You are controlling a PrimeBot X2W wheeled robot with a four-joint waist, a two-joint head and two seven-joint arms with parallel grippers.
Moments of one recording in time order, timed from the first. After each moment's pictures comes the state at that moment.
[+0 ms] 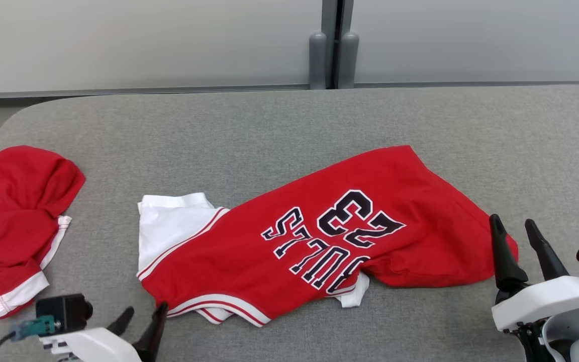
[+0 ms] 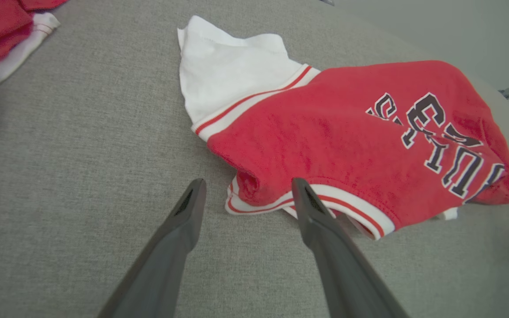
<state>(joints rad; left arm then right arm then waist) 0.04 0.57 -0.46 -0.17 -0.99 0.35 0.19 -0.06 -0.05 -0.05 0.06 0.41 0.13 0.04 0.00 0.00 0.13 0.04</state>
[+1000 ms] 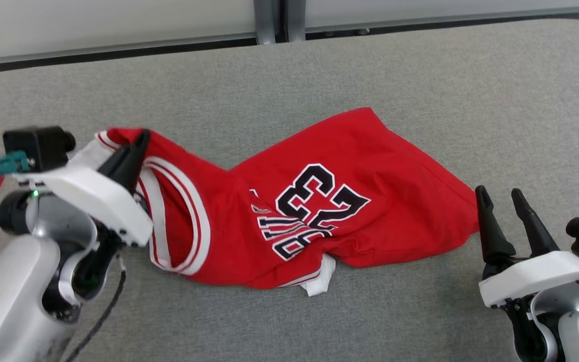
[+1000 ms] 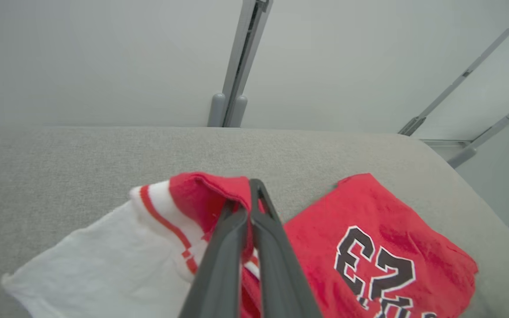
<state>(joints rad) -0.41 0.52 -0.46 -0.10 -0.93 0.25 0.24 -0.13 -0.05 0.00 0.05 0.42 0.13 0.03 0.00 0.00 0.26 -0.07</state>
